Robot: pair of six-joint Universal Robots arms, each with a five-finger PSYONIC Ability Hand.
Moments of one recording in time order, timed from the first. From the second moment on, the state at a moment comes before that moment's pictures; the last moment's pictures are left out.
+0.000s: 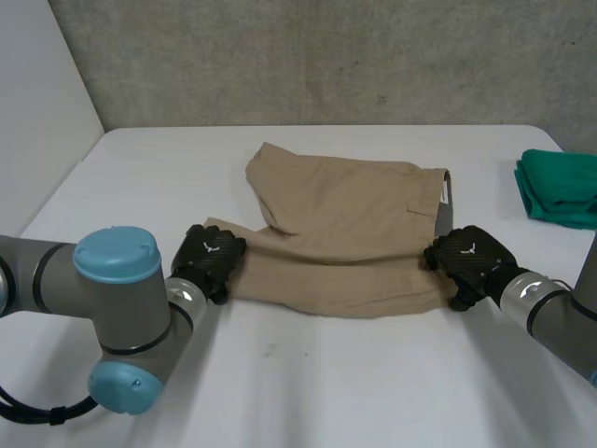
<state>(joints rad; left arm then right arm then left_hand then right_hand) 4.21 -2.17 -1.61 3.48 -1.61 3.57 1.66 -1.04 1.72 -0.23 1.08 2.42 0.66 0.65 0.65 0.65 0.47 0.59 0.69 0.69 0.69 0.48</state>
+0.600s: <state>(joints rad) 4.23 -2.05 -1.60 3.44 -1.61 3.63 1.71 -1.11 1.65 -0.19 1.16 2.43 1.11 1.19 1.19 1.20 0.98 0.97 1.17 1.18 1.19 0.98</state>
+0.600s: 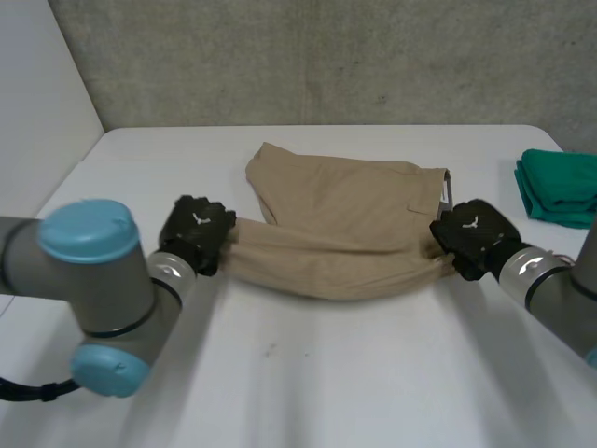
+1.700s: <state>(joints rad) 4.23 -1.90 -1.74 3.16 -1.61 3.73 1.70 -1.29 1.74 0.41 1.14 2.34 1.11 1.20 1.19 1.20 0.99 0.48 0.55 0.55 0.54 0.37</state>
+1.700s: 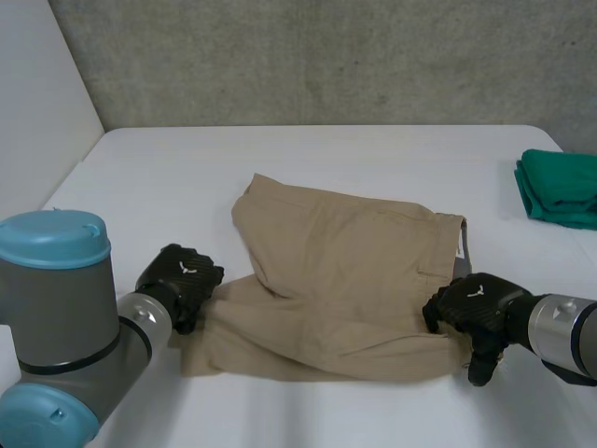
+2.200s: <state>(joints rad) 4.18 -1.78 -1.87 3.10 -1.61 3.59 1.70 -1.25 1.78 0.20 1.14 2.43 0.35 0.34 0.34 0.33 0.16 0.97 1.18 1.18 1.19 0.98</state>
